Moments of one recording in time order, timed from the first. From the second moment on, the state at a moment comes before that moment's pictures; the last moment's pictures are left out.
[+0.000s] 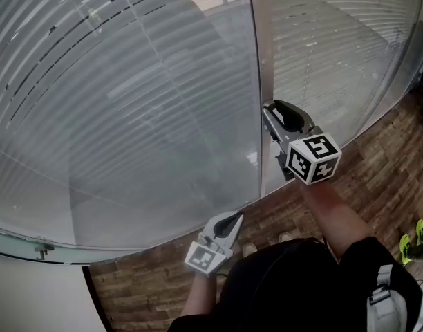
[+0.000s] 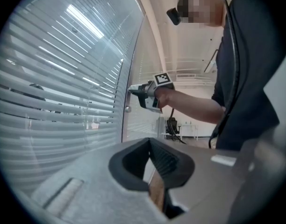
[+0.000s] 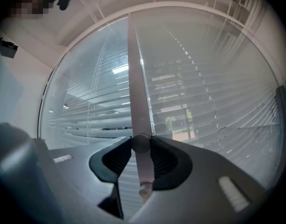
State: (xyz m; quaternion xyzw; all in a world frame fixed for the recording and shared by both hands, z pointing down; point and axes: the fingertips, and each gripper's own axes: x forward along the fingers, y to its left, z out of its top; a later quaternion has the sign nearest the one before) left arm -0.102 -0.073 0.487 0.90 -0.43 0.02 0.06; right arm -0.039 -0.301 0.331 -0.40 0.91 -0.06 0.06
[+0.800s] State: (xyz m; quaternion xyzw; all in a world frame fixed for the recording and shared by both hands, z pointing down) left arm -0.105 -0.080 0.487 0.91 -0.40 0.02 0.06; right arm -0.039 -0.301 0.328 -0.38 0.92 -0.08 0.09
